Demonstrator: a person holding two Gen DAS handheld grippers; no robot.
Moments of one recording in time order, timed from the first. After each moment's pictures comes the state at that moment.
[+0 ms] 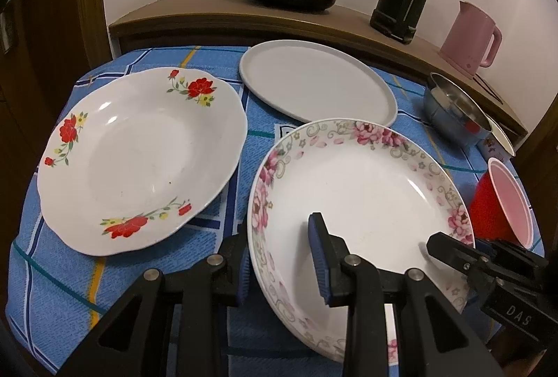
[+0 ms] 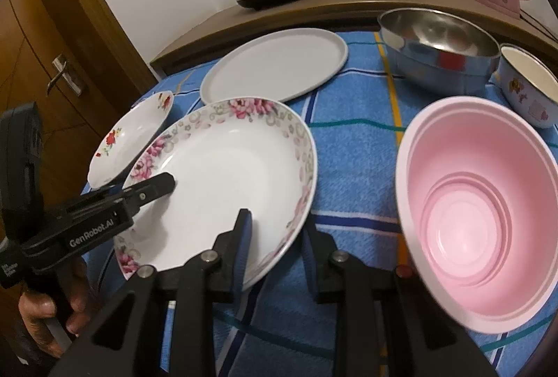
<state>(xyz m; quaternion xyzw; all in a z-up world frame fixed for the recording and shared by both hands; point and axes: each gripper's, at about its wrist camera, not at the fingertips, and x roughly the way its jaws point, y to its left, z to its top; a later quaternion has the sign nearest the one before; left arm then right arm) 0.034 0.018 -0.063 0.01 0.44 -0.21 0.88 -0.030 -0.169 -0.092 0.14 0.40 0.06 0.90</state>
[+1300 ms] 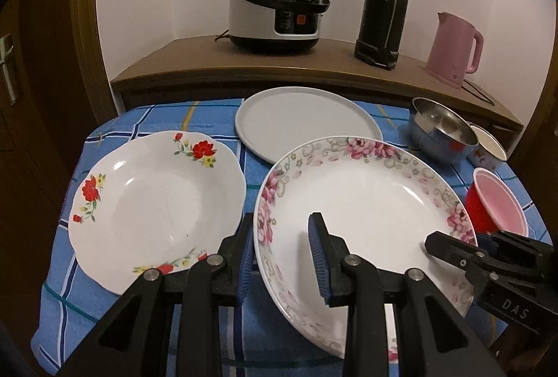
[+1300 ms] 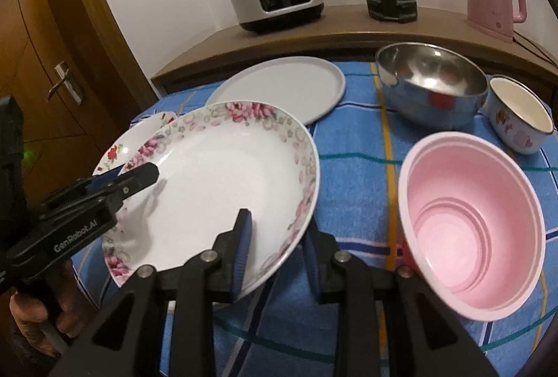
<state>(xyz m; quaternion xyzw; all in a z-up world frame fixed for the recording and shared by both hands) 0.026 0.017 -0.029 0.04 0.36 -0.22 0.91 -0.038 -0.162 -0.070 0.12 0.36 0.04 0.92</state>
